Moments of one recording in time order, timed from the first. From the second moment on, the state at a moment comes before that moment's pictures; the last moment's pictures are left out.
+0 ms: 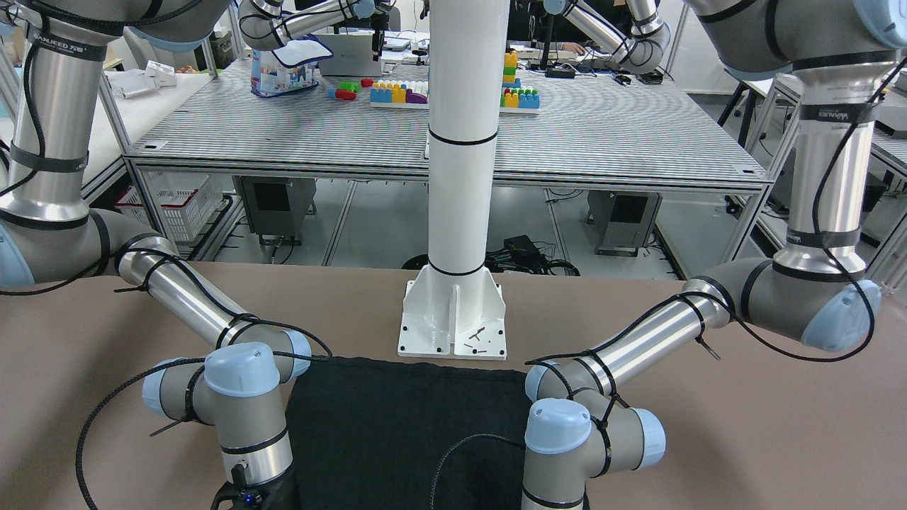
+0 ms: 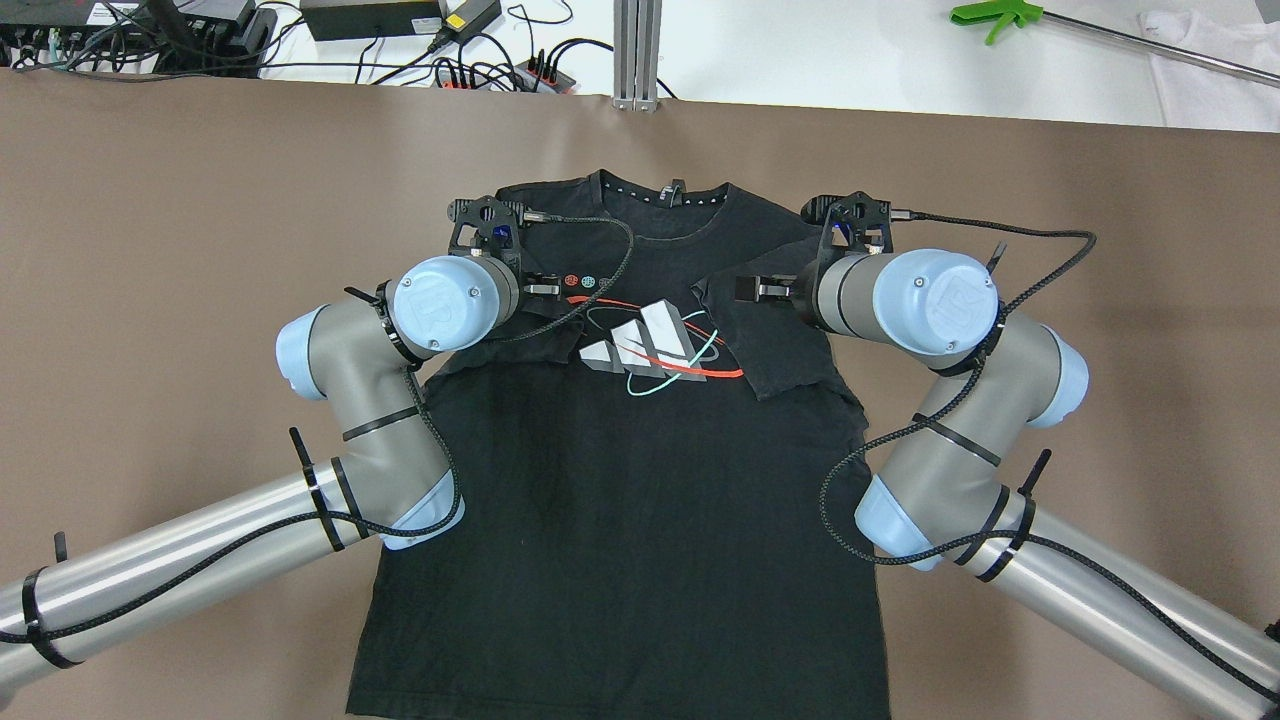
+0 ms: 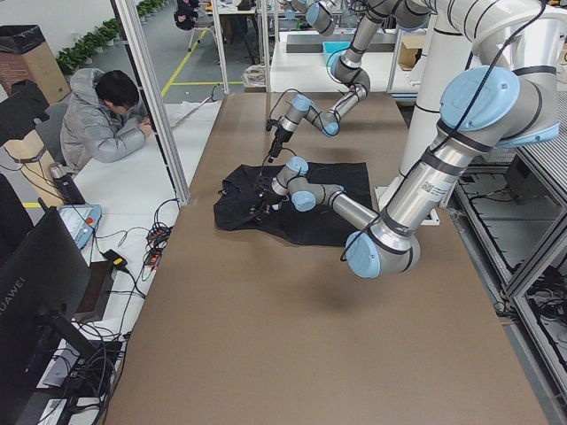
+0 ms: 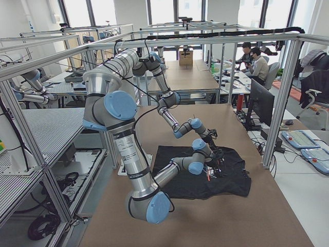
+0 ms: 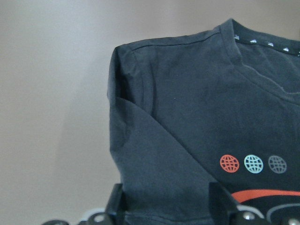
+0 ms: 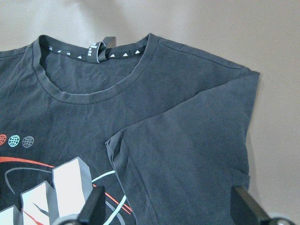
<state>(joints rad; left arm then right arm) -0.64 -2.33 -1.30 -2.06 -1.43 -1.13 0.73 -1.05 1.58 -1.01 1.64 1.13</state>
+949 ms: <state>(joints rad) -0.64 -2.39 -1.27 -2.06 -1.43 -1.13 0.73 -1.06 1.58 -1.01 1.64 1.13</state>
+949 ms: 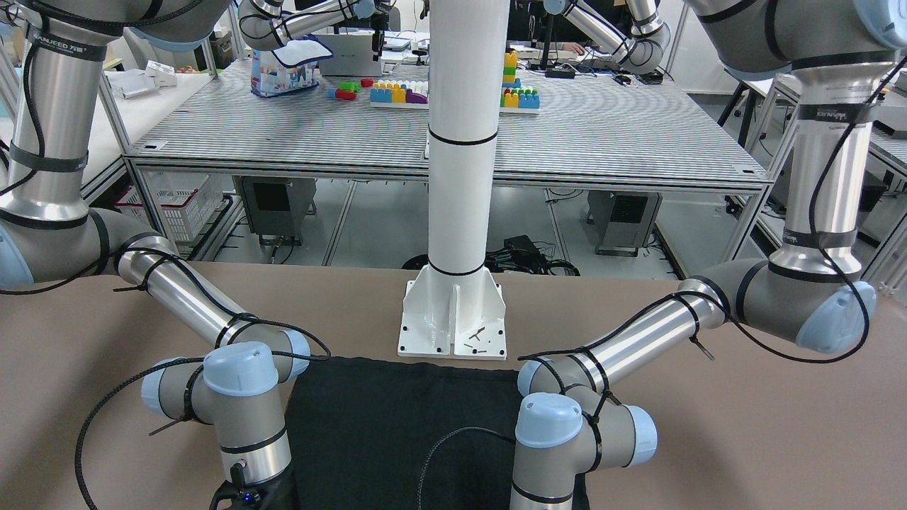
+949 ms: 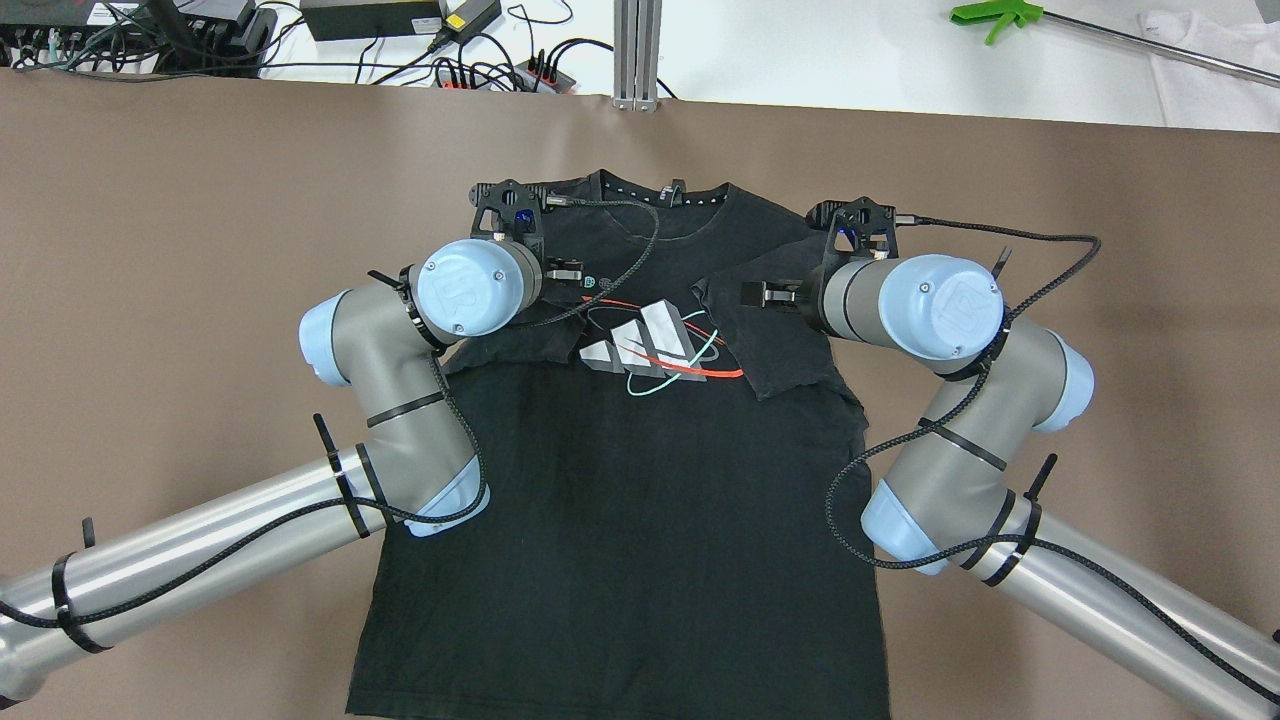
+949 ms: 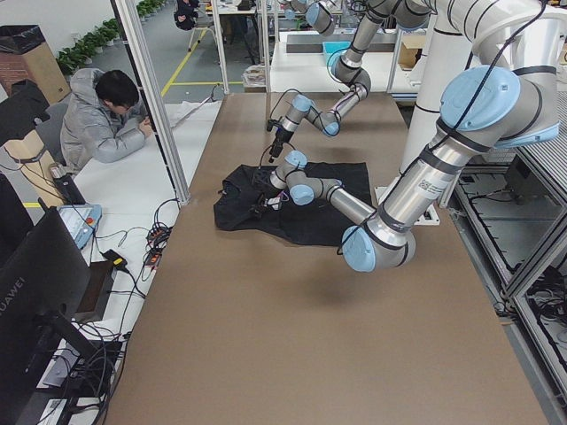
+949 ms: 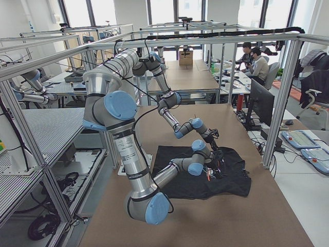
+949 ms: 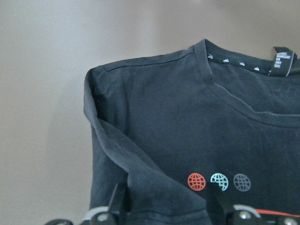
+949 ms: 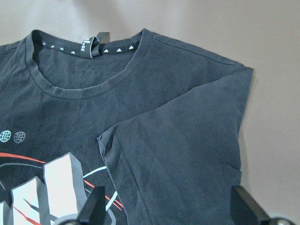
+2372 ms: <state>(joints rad) -0.67 -2.45 -1.20 -2.05 -1.43 -1.13 0.73 -1.08 1.58 -1.01 1.64 1.12</state>
